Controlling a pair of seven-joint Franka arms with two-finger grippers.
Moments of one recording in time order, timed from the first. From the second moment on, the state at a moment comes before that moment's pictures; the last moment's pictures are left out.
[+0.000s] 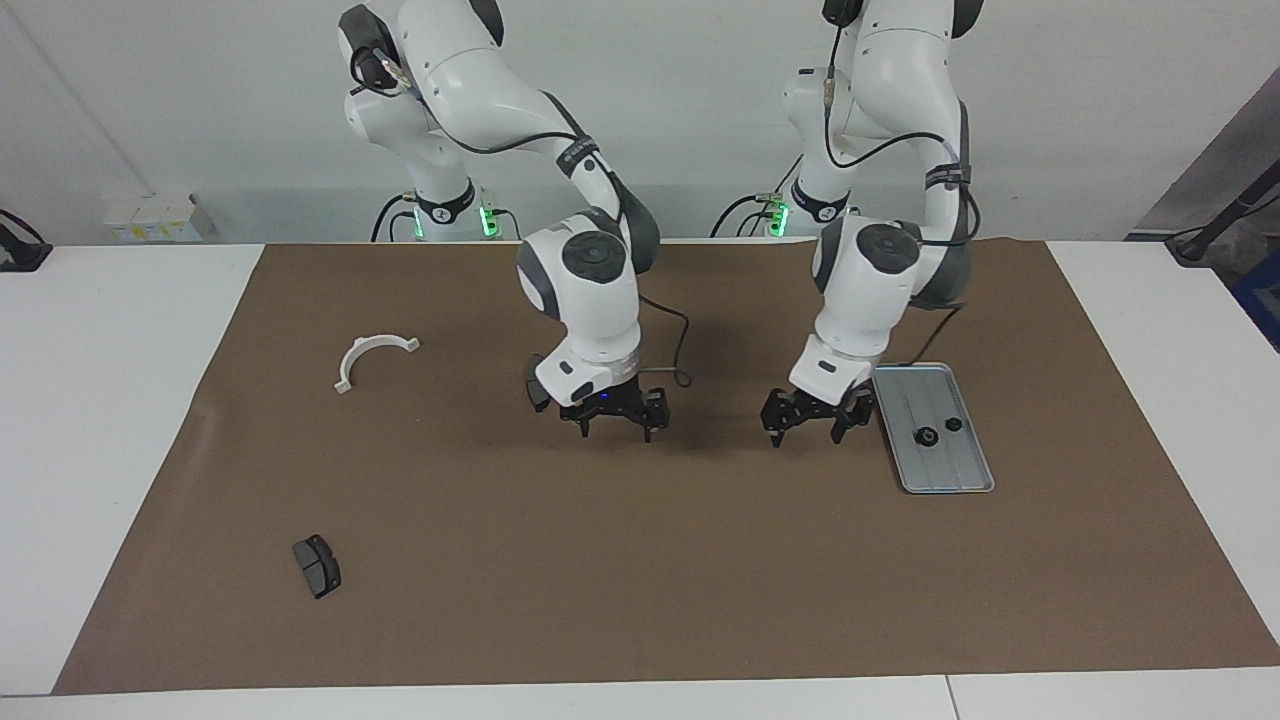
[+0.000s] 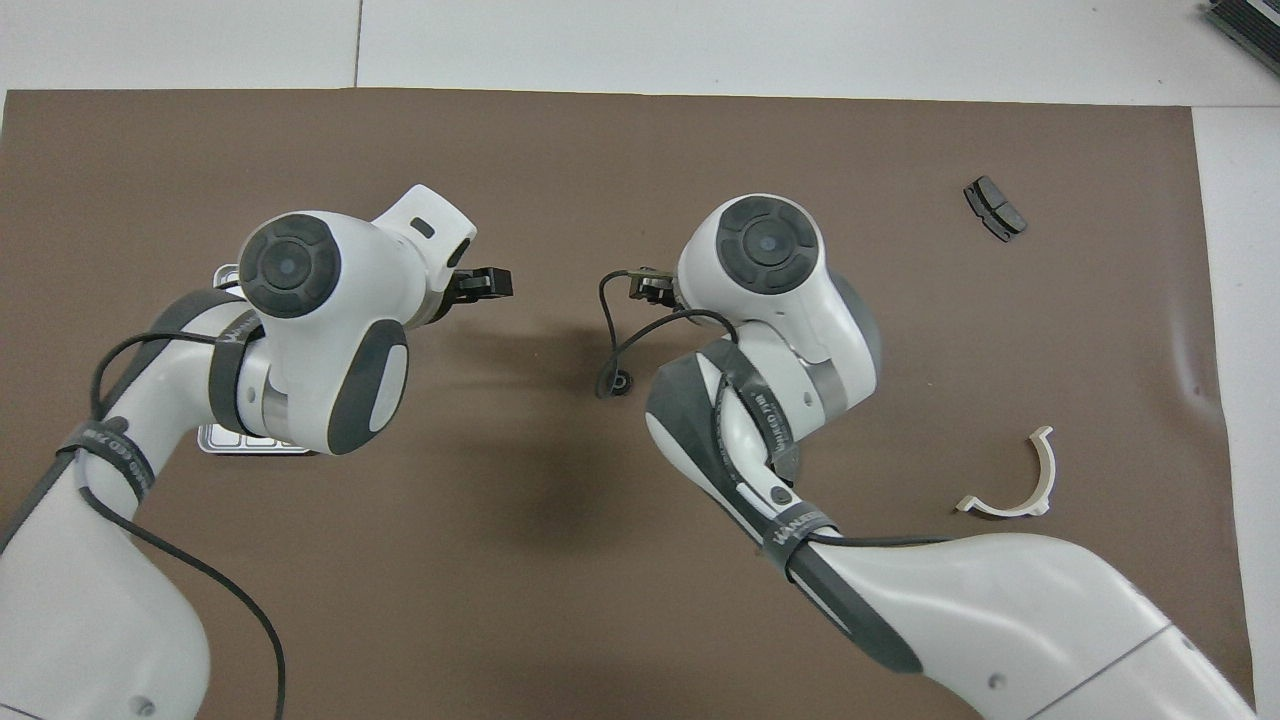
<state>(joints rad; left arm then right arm) -0.43 0.29 0.02 -1.91 -0.05 2.45 -0.42 0.38 0.45 0.08 -1.61 -0.06 2.20 0.69</state>
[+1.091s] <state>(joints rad) -0.71 0.38 0.03 -1.99 -0.05 2.61 -0.52 -0.02 0.04 0.08 -1.70 -0.05 1.86 0.24</state>
